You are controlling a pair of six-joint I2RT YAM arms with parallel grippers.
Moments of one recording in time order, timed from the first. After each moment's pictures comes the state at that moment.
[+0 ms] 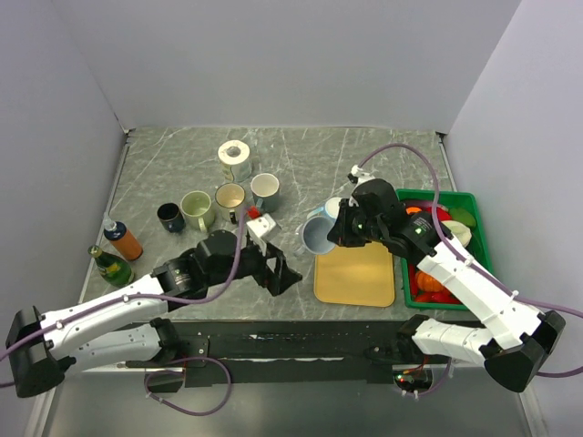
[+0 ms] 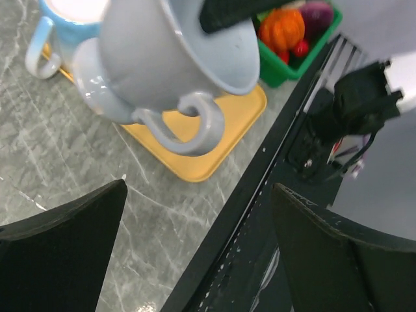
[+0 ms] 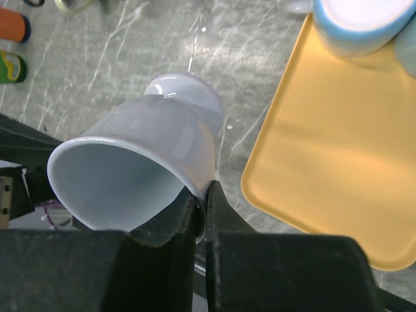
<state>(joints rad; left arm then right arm) -0.99 0.93 0.70 -0.05 0.12 -0.33 0.68 1.08 1.15 -0.81 0.01 0.59</state>
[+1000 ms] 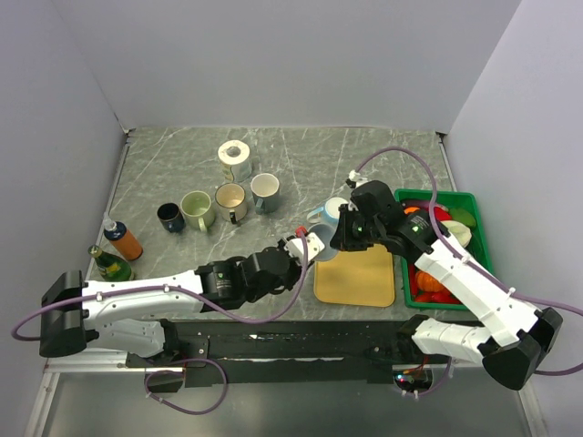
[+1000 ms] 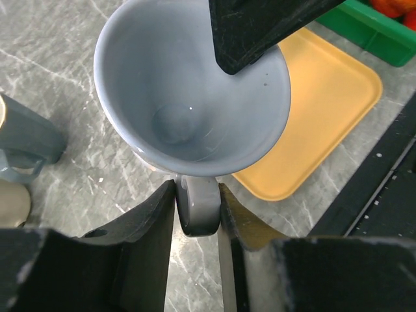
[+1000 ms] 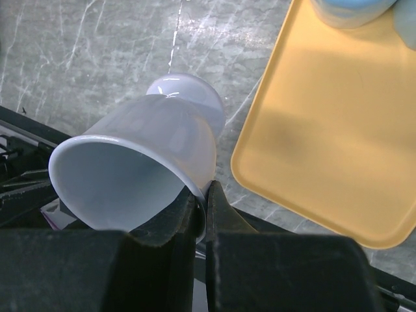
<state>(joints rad) -1.27 1.21 0.87 -0.09 -0.41 -0.05 0.68 1.10 1.15 -0.88 -0.02 0.57</state>
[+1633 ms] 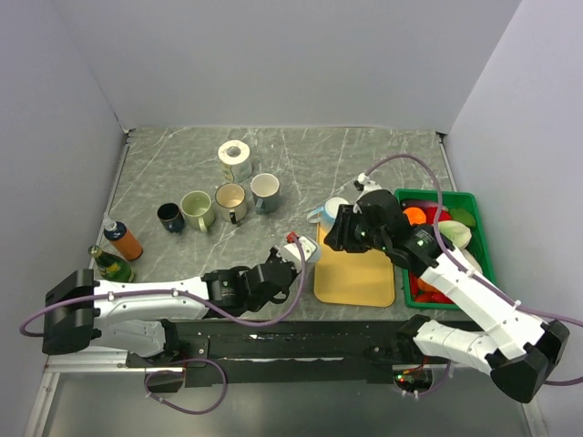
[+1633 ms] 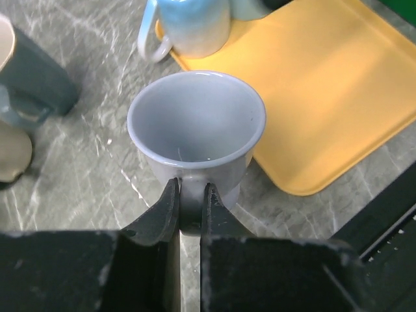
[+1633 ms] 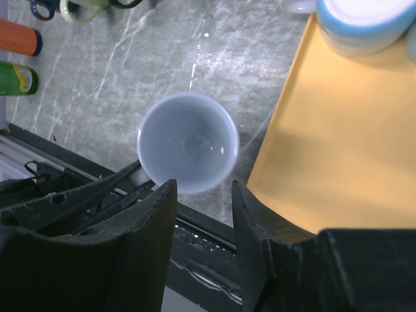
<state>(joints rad) -1.30 1.24 0.79 -0.06 -0.58 -0.16 0.68 1.02 1.03 -0.71 0.00 0.63</state>
